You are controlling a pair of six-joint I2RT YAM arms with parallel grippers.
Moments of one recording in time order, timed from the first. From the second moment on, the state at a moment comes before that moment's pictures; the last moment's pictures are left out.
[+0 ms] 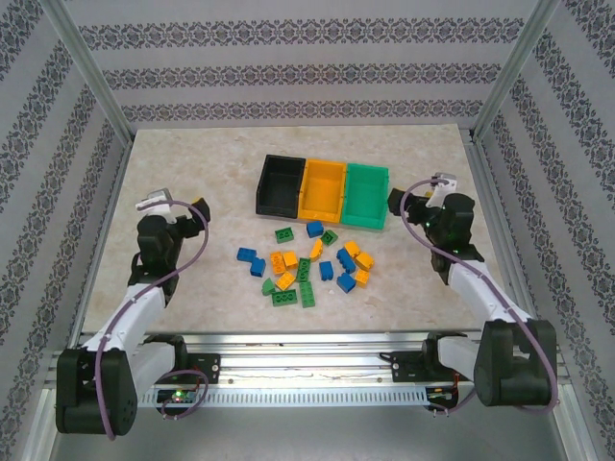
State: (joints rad) left arm 0.03 1.00 0.43 0.29 -0.02 -0.32; right arm 0.00 1.16 0.55 0.26 -0.27 0.34
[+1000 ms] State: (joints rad) left arm -0.43 1.47 0.89 -0.38 0.24 -0.39; right arm 0.37 1.27 0.53 0.24 0.01 0.30
